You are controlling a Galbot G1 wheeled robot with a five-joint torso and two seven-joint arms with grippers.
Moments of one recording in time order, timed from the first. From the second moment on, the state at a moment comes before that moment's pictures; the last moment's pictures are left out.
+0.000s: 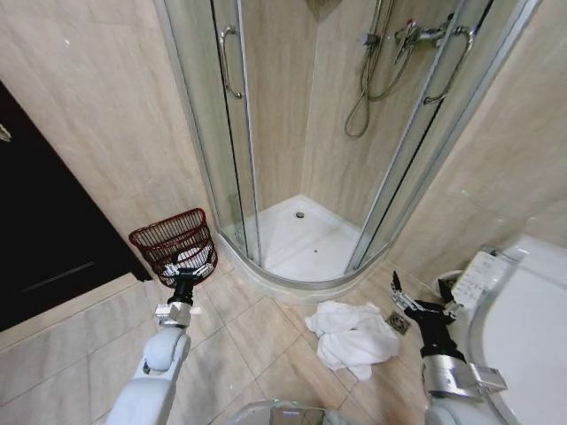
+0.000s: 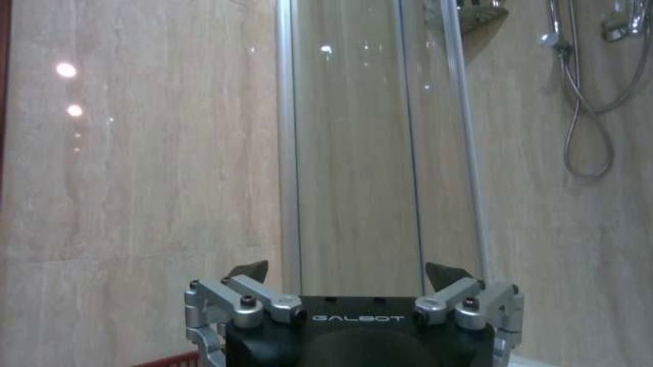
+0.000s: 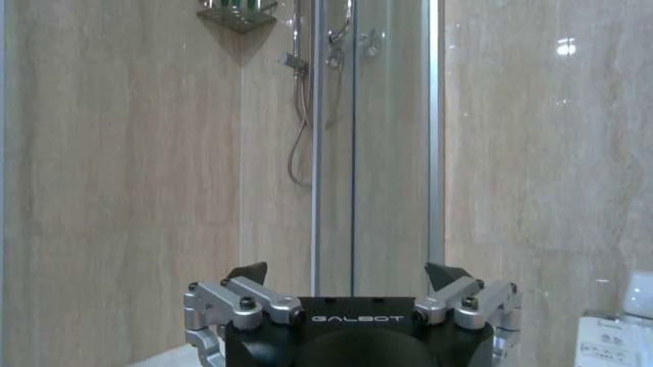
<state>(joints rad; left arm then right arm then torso) 1.42 -1.29 -0.63 -1.87 -0.22 -0.26 -0.05 -1.84 1.56 0.78 2.39 0.18 0.05 0.02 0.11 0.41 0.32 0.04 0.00</state>
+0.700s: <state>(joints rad) 1.42 -1.30 -0.64 -1.91 -0.21 -0.21 -0.05 -1.83 1.56 0.79 2.38 0.20 0.08 0.02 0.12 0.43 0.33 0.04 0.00</state>
